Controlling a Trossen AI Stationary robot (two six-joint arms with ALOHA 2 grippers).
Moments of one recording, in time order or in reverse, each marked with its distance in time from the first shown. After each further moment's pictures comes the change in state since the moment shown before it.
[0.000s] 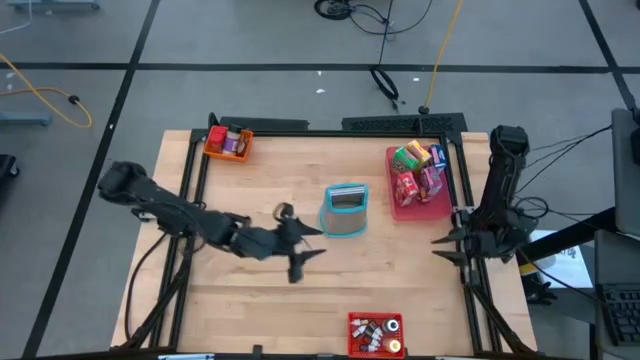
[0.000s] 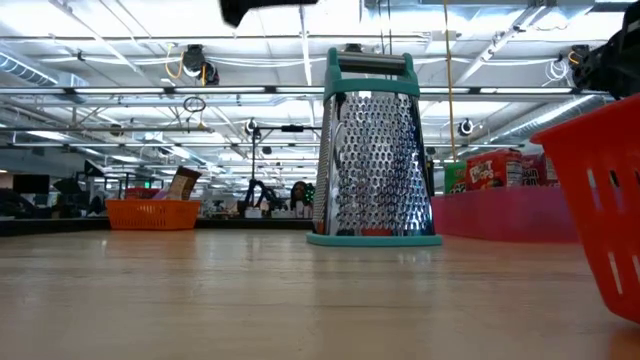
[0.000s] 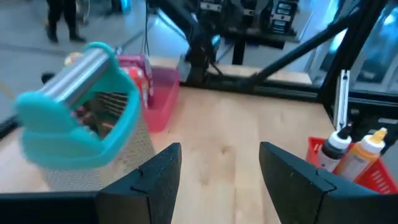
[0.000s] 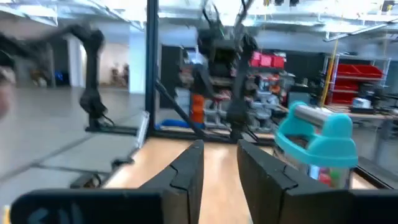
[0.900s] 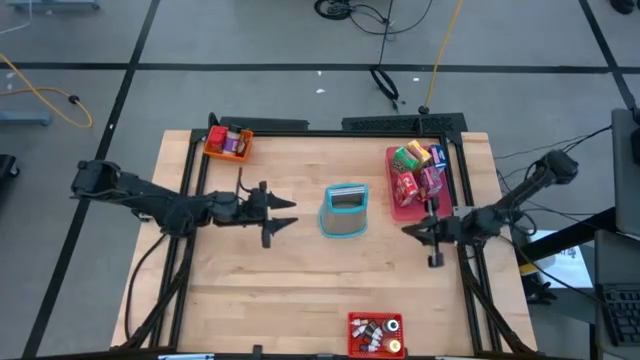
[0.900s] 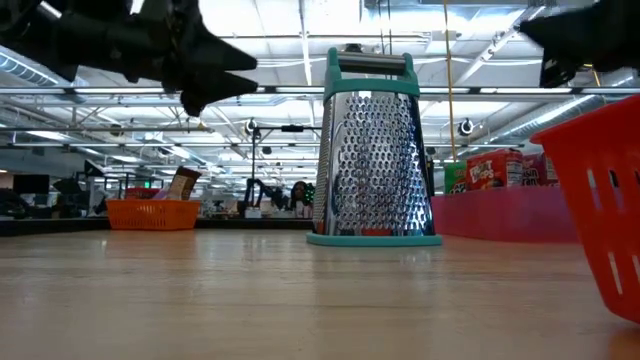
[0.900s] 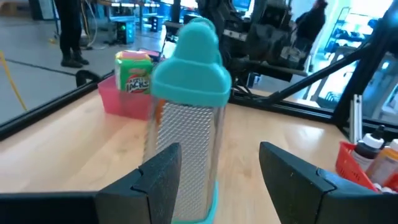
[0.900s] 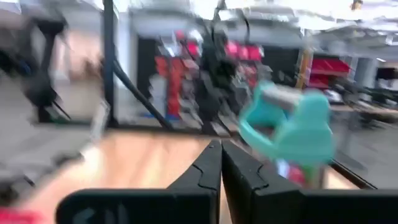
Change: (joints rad) left arm 0.282 -0.294 -0.651 0.599 0.274 0.050; right arm -0.797 -0.110 -0.004 -0.511 -0.691 0.444
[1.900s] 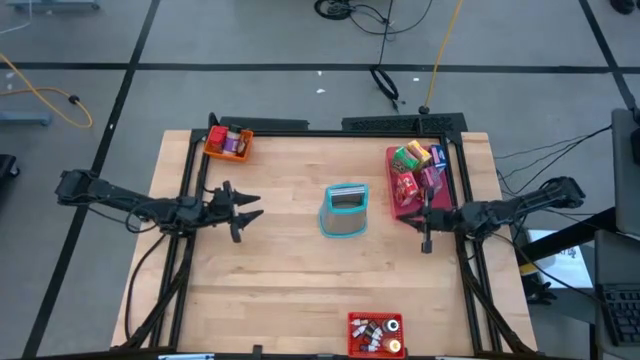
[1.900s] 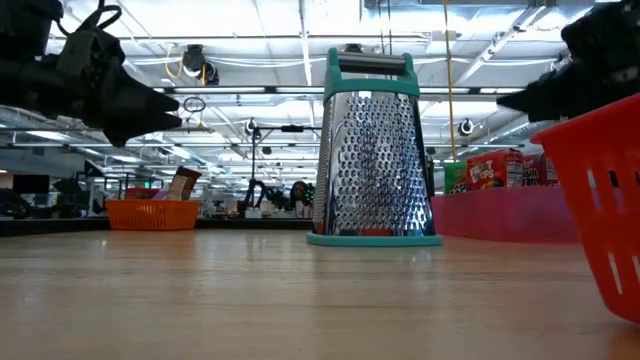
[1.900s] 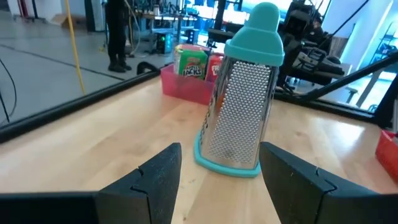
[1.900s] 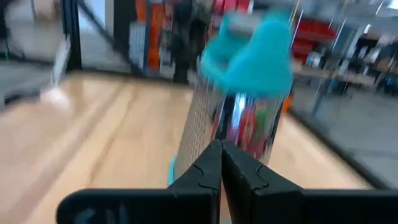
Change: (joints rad) left arm -0.075 -0.617 -0.367 -0.223 -0.232 -0.016; right arm -0.316 -0.290 0.007 -0.555 -0.217 0.037
